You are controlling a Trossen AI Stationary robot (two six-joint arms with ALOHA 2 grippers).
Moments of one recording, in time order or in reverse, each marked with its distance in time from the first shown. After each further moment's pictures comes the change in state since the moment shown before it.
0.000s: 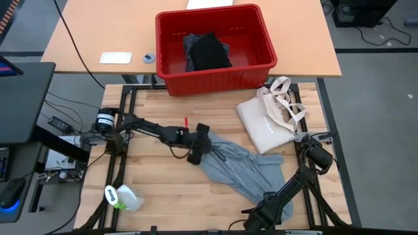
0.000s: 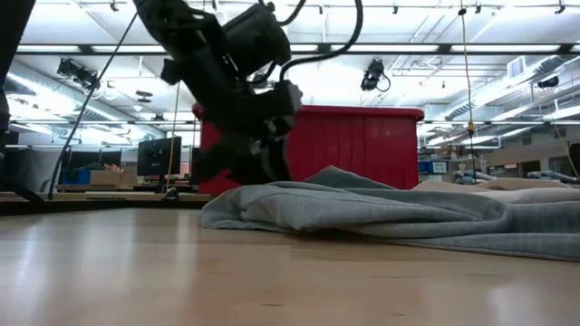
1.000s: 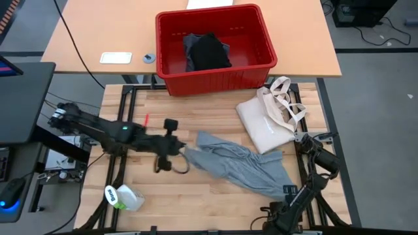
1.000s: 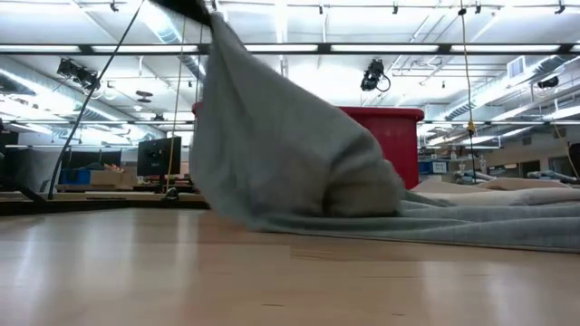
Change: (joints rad) left arm -0.284 -0.576 0.119 -0.566 -0.229 -0.286; right arm 0.153 -0.005 0.000 -0.413 0.036 0.079
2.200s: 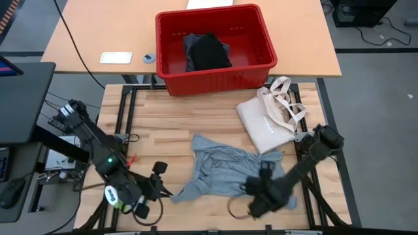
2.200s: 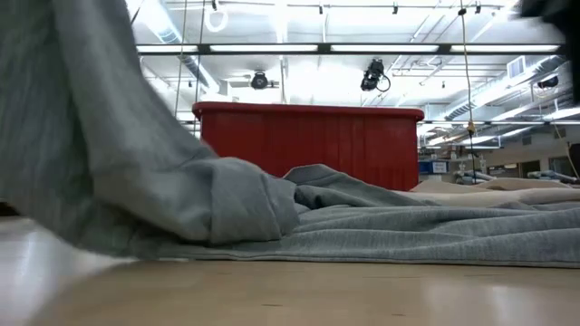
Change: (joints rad) left arm -0.497 0.063 0.000 0.160 0.036 -0.502; right arm -0.232 -0.246 -0.003 0.094 0.776 0.071
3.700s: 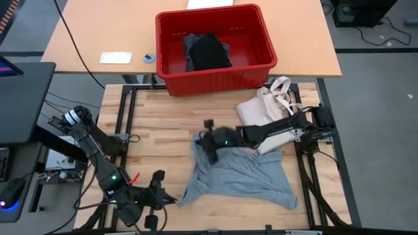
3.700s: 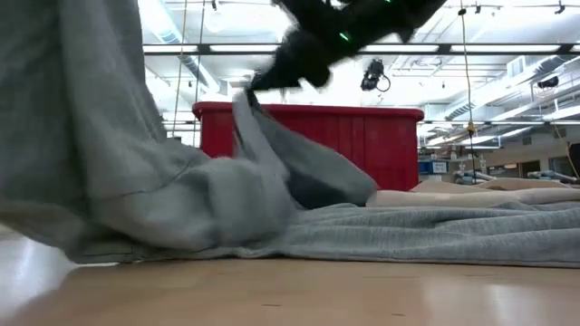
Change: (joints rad) left arm -0.097 0.136 0.000 0.138 -0.264 -0.302; right arm -0.653 -0.081 -0.317 1.568 -0.072 -1.388
